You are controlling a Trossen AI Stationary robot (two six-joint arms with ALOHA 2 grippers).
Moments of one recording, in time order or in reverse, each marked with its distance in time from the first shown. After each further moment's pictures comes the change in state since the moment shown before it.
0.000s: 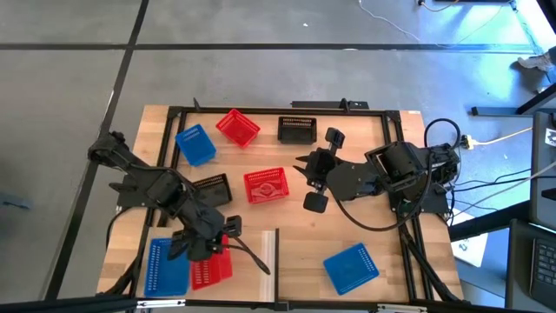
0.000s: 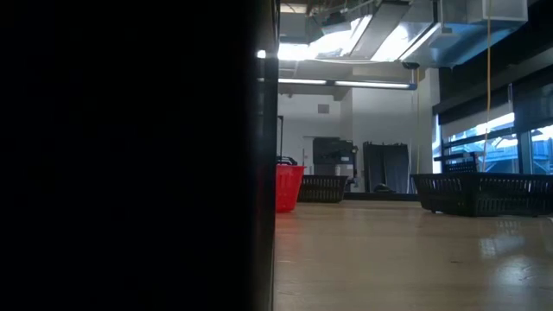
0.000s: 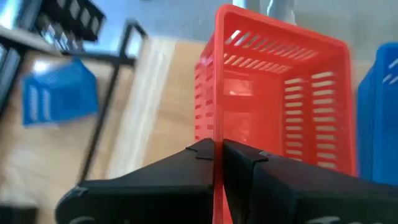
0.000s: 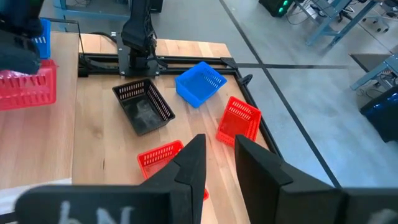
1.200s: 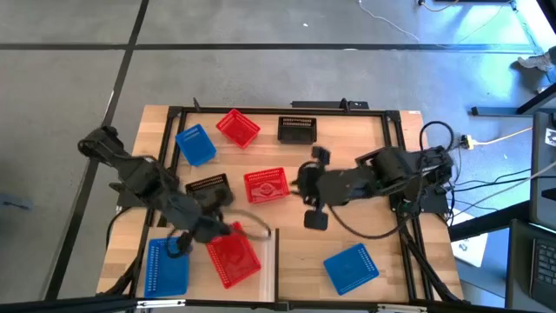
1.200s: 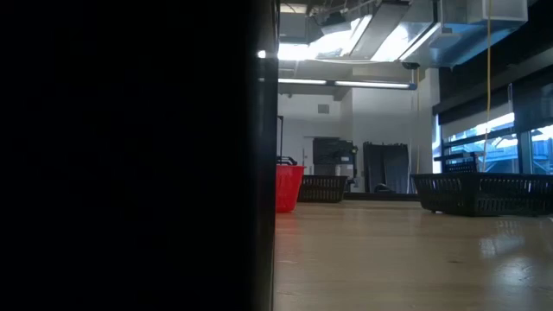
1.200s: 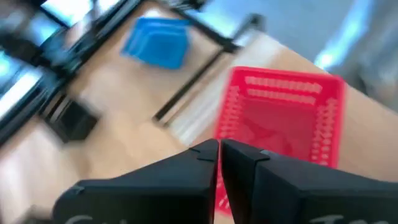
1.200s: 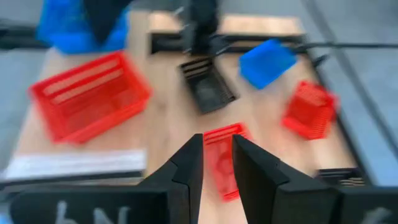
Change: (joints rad) left arm -0.041 -0.105 0.000 0.087 -0.380 -0.478; right arm 0.004 0.039 0.000 0.001 -0.293 0.050
